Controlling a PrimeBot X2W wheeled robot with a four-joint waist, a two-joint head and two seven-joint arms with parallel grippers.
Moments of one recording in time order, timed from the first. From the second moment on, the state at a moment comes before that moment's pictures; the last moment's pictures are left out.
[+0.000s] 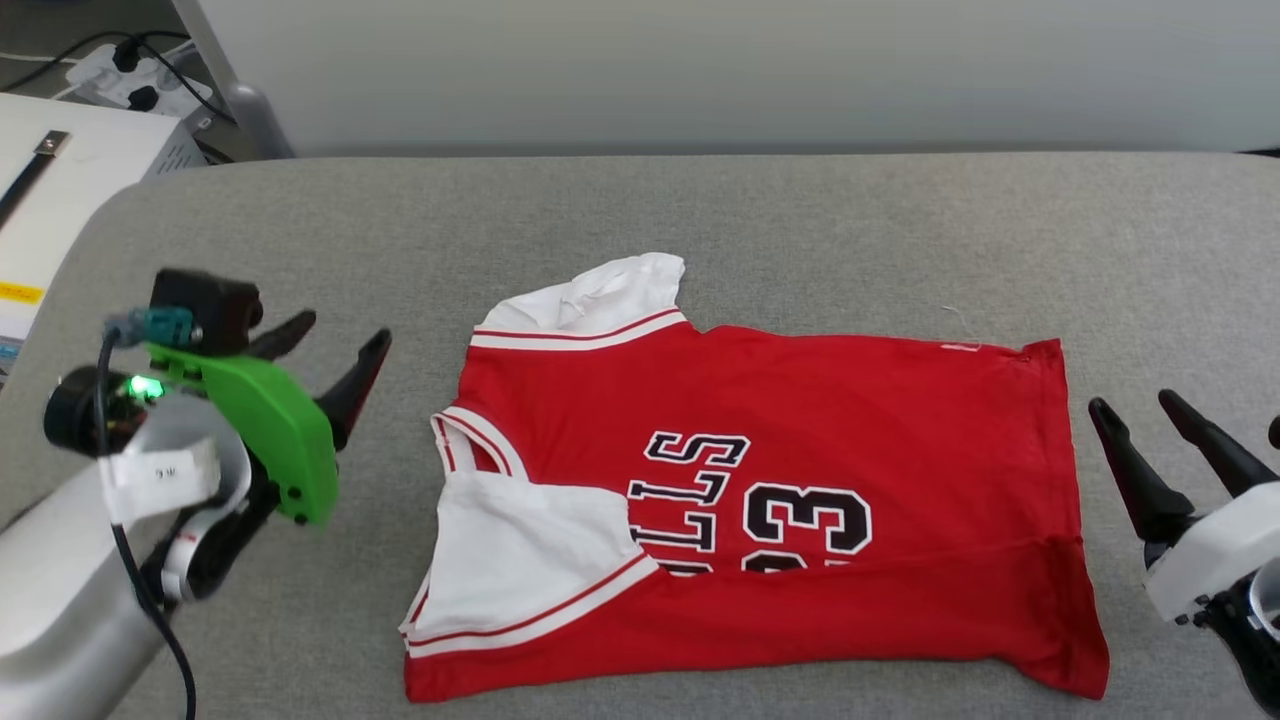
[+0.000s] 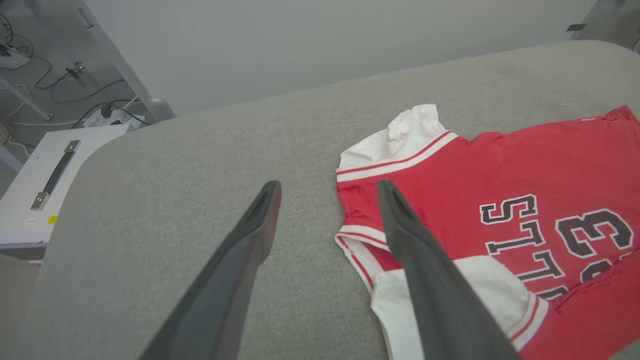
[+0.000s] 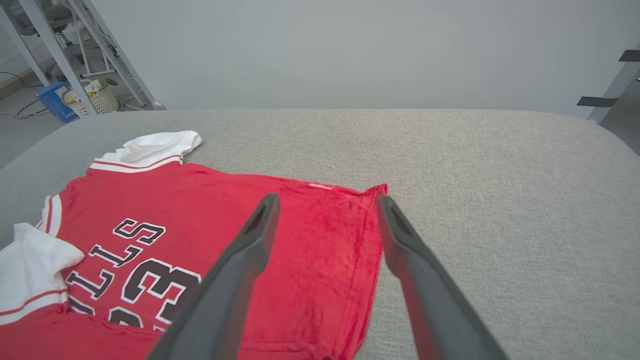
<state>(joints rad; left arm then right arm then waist) -0.56 0.82 -0.76 0.06 -0.95 0.11 0.16 -0.09 -0.47 0.11 0.04 0.61 0.13 0.09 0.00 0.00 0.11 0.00</state>
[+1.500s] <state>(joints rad) -1.23 0.57 -1.13 0.67 -1.01 -0.13 0.59 -0.45 -0.50 0.20 0.05 0.55 0.13 0.03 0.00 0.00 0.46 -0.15</state>
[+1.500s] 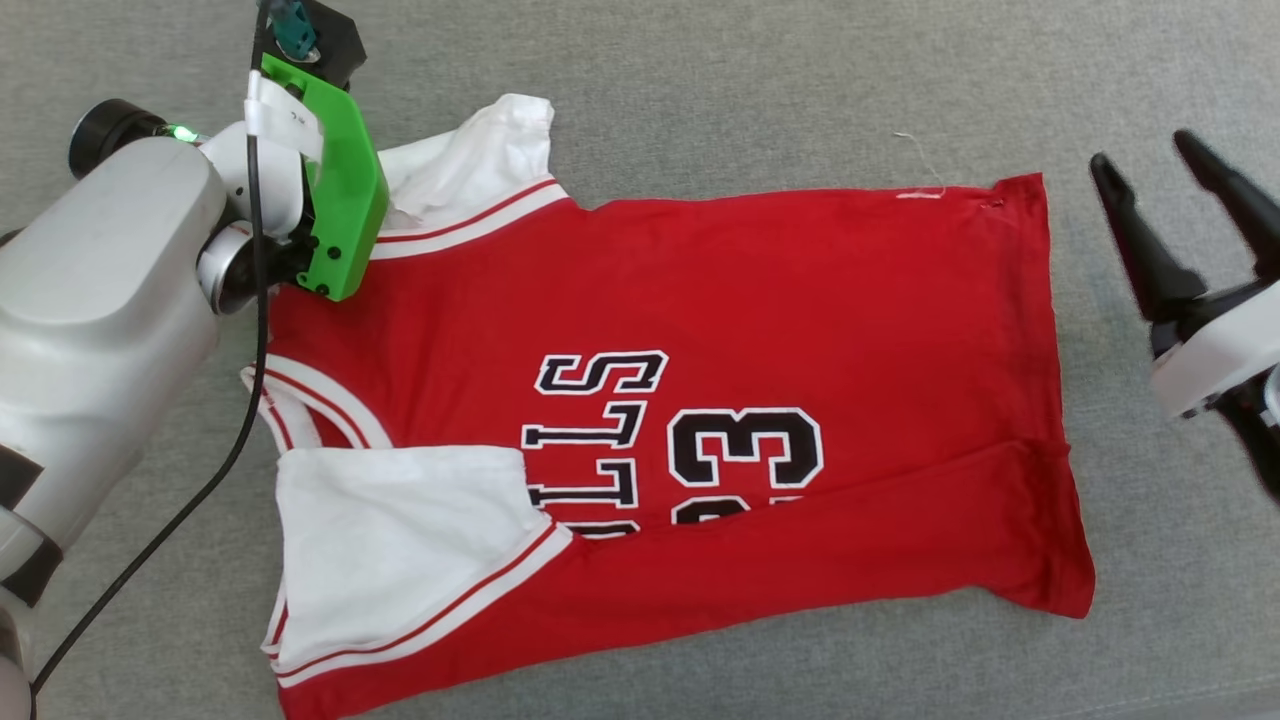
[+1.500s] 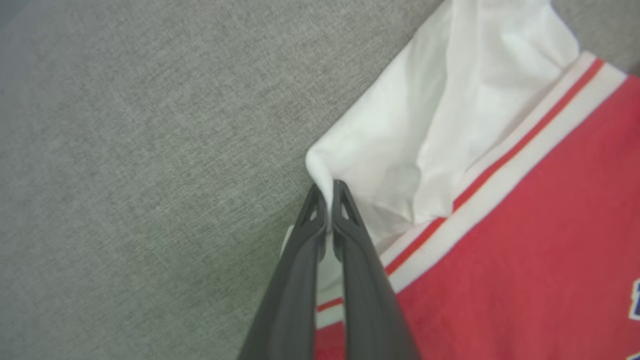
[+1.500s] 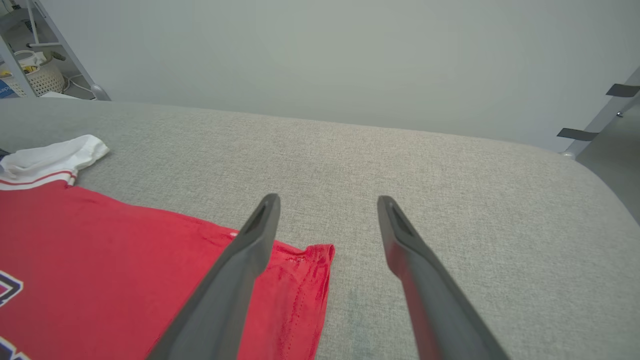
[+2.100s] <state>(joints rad) -1.23 0.60 -1.20 0.44 -1.02 -0.13 0.37 -0.71 -0.75 0.42 0.20 0.78 0.13 0.72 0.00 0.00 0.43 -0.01</state>
